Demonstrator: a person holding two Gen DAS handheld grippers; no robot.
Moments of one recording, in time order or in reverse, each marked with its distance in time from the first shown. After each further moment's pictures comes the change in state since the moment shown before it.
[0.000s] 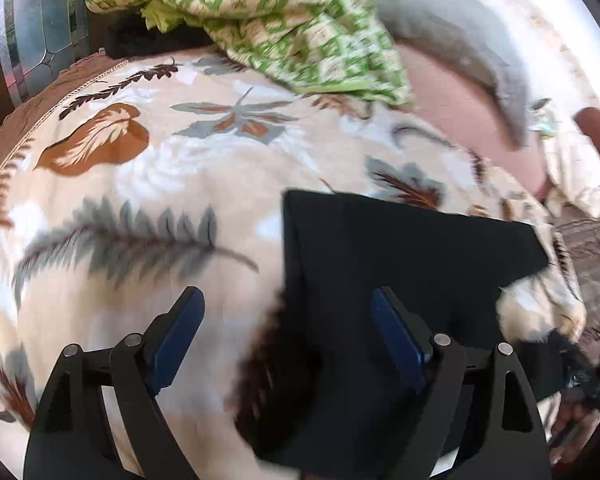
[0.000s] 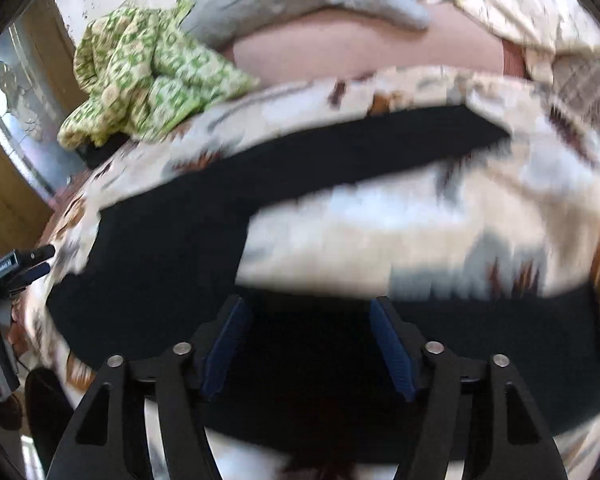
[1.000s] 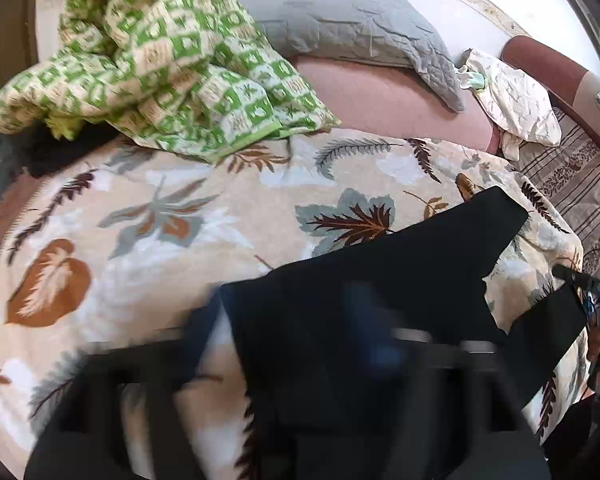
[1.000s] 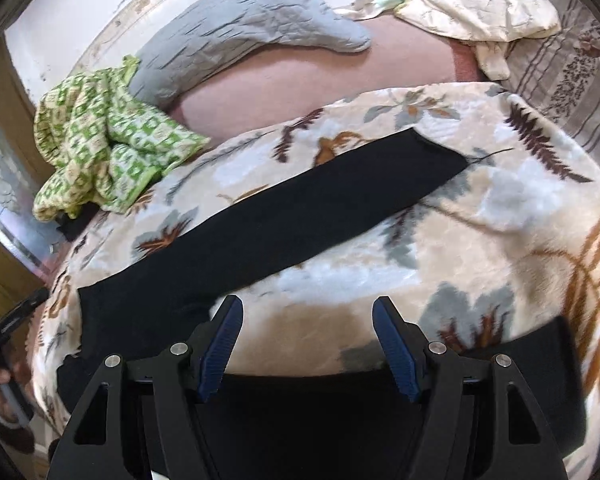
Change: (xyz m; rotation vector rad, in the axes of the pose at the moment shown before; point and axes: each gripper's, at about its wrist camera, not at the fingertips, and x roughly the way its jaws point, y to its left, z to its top) left arm -0.006 -0.045 0.031 0.363 -0.128 -0.132; right arm -0.007 -0.036 0.020 0.172 -0.054 -0.016
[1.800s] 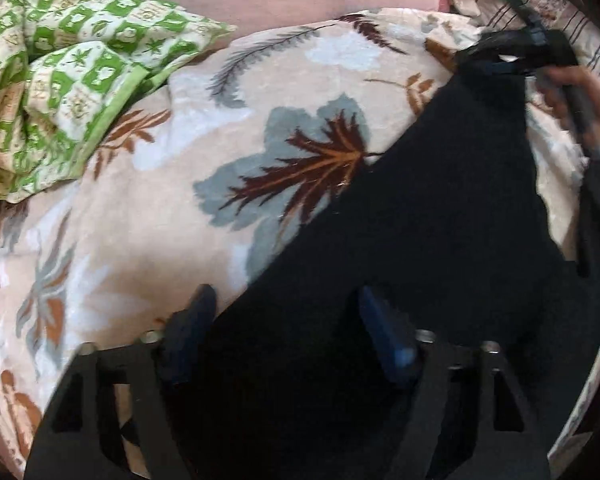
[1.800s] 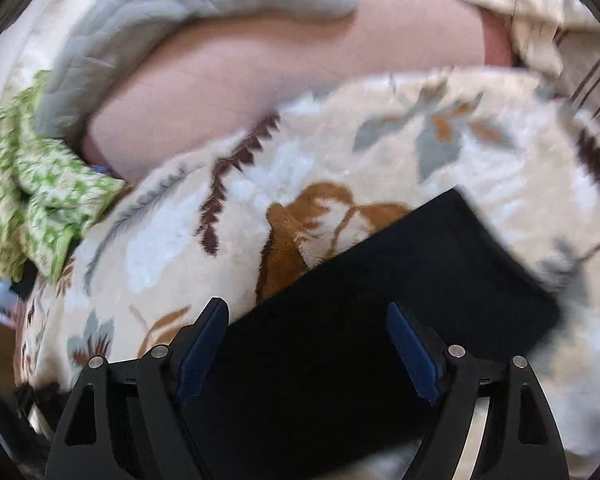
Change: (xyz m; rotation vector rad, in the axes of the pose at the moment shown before) left arm 0.131 -0.062 0.017 0.415 0.302 -0.094; right arm 0.182 -0.039 0.151 0.098 0.163 -0.183
